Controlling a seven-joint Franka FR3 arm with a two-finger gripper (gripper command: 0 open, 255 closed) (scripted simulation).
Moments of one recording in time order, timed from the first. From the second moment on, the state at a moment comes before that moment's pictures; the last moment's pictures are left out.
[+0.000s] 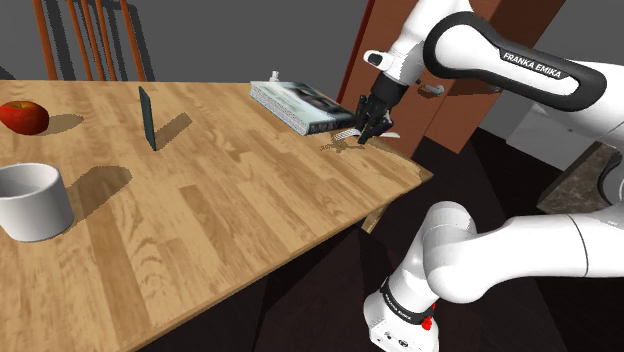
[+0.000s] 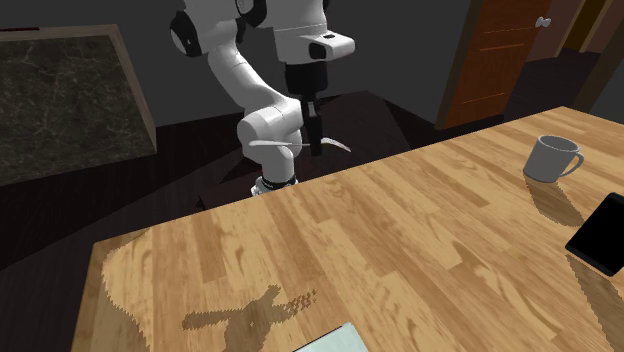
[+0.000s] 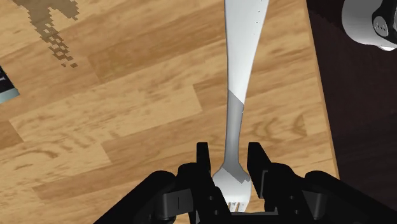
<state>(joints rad) 0.29 -0.92 -0.36 -2.43 -0.24 1.69 -1.00</state>
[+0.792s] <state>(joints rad) 0.32 -0.86 -0.33 -2.25 -0.20 1.57 -0.99</state>
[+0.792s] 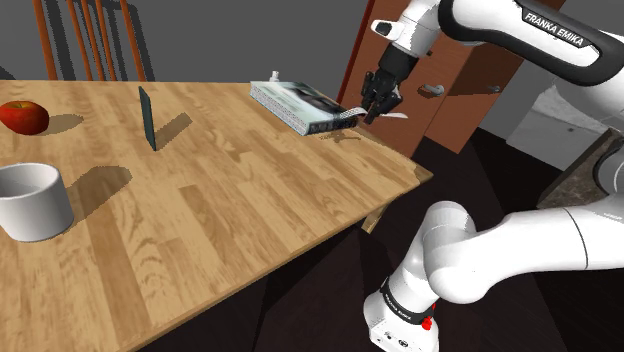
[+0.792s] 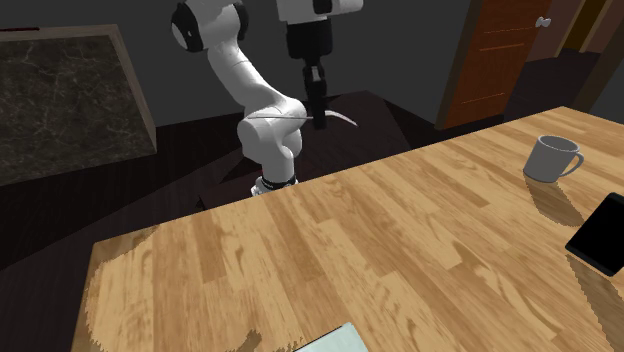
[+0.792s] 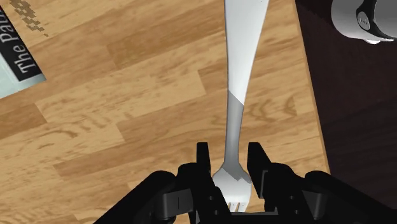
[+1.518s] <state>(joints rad) 0.42 -0.50 -0.31 -2.03 -0.11 1.71 -0.91</state>
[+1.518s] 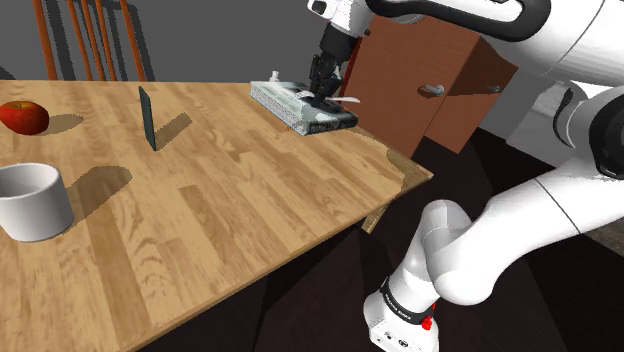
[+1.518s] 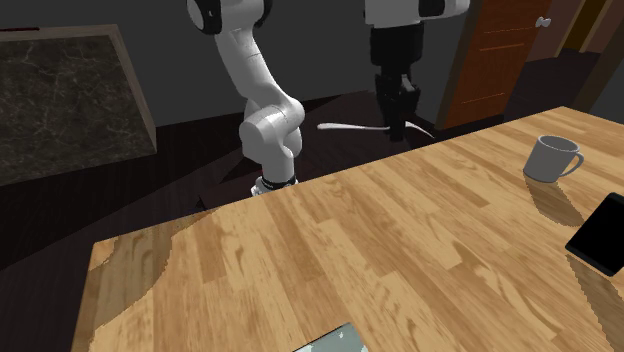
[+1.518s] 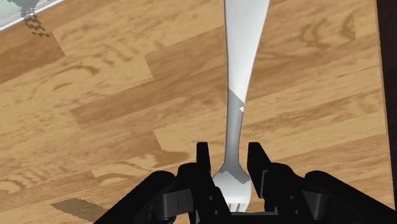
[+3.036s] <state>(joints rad) 0.43 0.45 -0.29 -0.97 0.15 1.55 -0.86</state>
